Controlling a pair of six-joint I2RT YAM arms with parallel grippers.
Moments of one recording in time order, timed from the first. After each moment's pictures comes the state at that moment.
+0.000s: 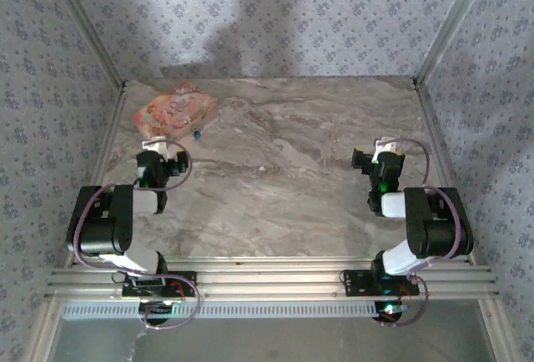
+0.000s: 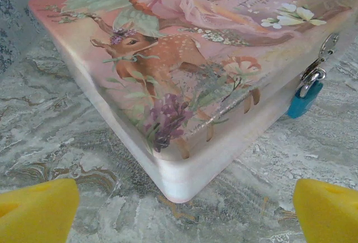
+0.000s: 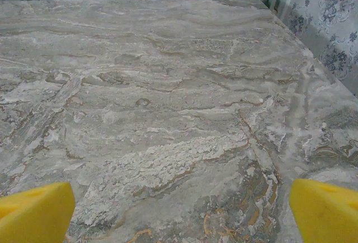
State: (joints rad) left arm 0.01 1.54 0.39 0.74 -0.08 -0.03; right arm -0.01 1.52 0.35 0.79 0.18 0.01
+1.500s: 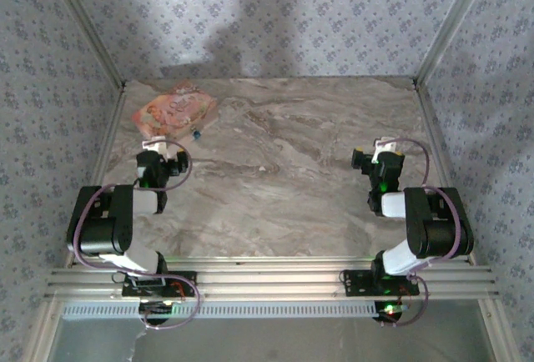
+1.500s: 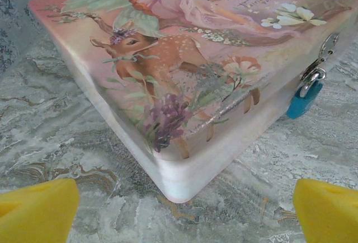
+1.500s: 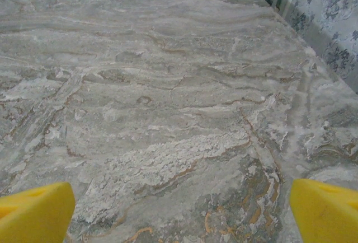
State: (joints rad) left arm 0.01 1.54 0.39 0.74 -0.08 -0.03; right arm -0.01 1.51 0.36 0.76 0.17 0.01
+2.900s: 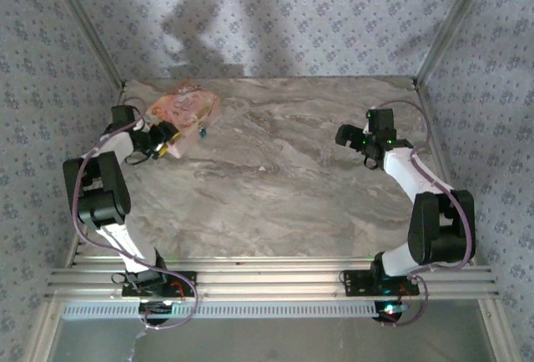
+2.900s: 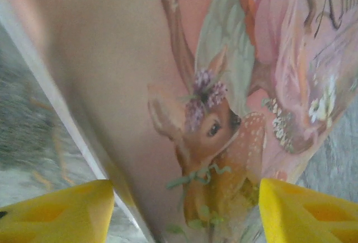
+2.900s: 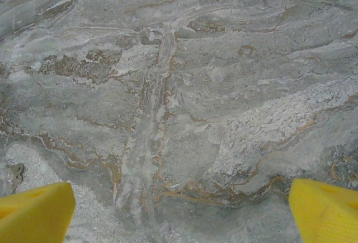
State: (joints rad) left arm 0.19 1.80 1.15 -0.37 0.54 -0.59; right arm 0.07 1.47 0.96 -0.30 -0.04 0.38
